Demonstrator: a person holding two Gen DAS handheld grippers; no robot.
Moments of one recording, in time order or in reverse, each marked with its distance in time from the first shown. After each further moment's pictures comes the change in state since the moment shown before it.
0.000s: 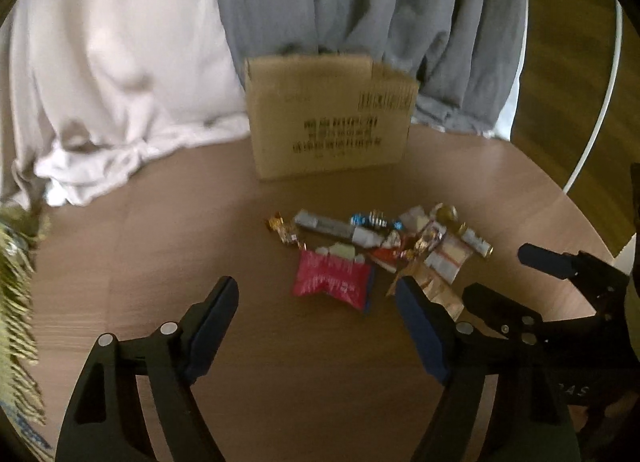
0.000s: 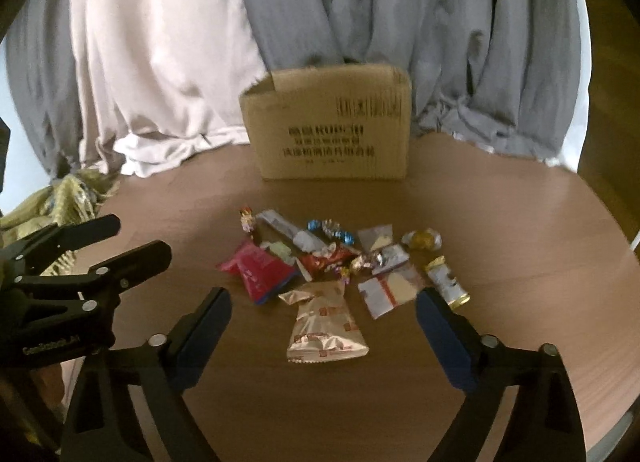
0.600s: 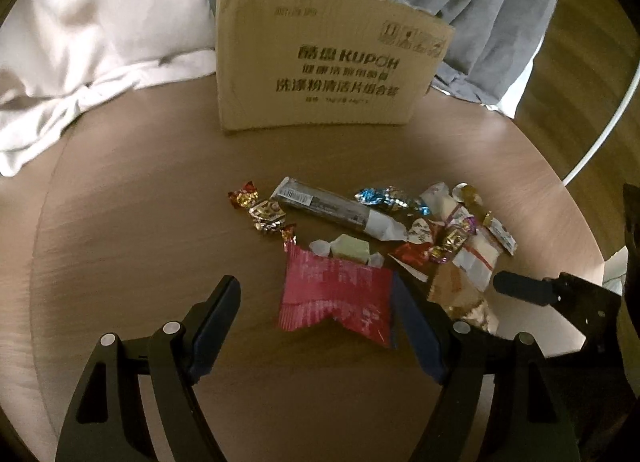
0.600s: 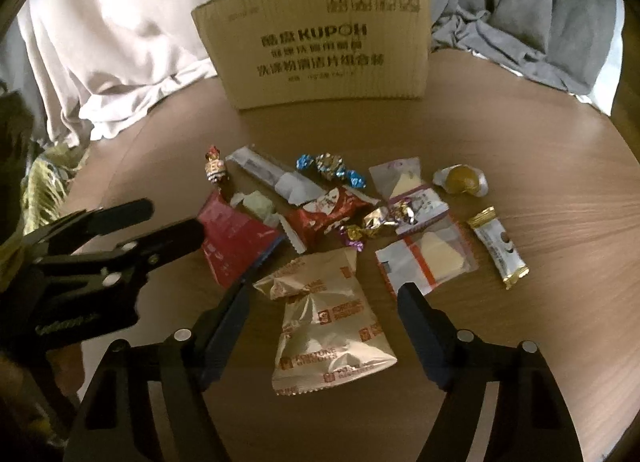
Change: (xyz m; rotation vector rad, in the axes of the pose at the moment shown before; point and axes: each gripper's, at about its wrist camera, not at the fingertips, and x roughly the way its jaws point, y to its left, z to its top) left arm 0.103 0.025 0.010 -0.059 0.172 -0.144; right arm 0.086 -0.003 0.001 0.050 0.247 0.016
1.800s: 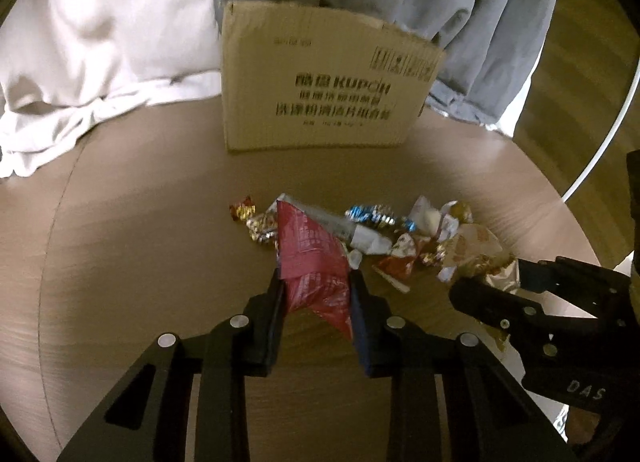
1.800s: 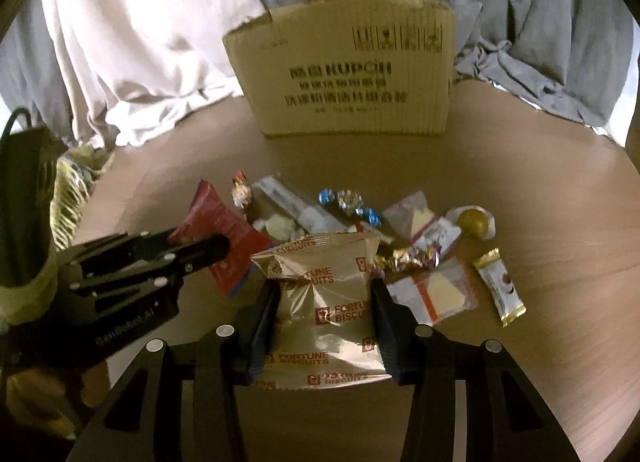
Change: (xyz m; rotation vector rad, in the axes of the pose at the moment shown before) left arm -0.028 -0.017 -0.007 -0.009 -0.110 0.034; right arm -0.021 0.000 0.014 -0.058 -0.093 0.074
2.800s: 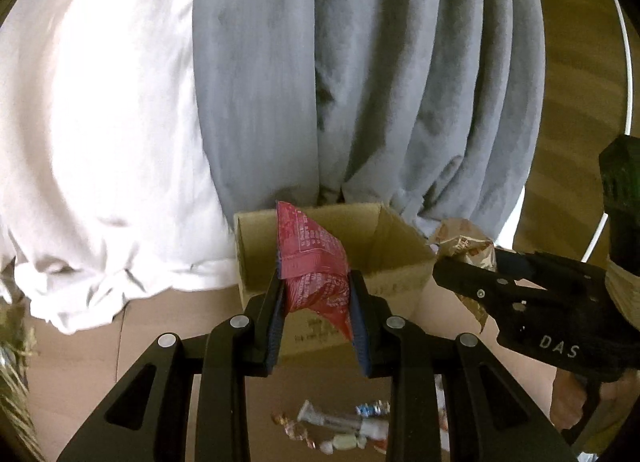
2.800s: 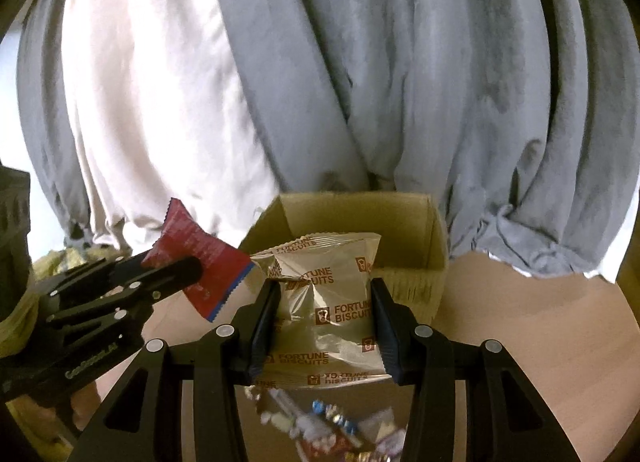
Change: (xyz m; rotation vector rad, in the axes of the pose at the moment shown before) left arm -0.074 -0.008 0.147 0.097 -0.373 0.061; right arm -0.069 -0.002 0.144 -0.069 -0.388 0.019
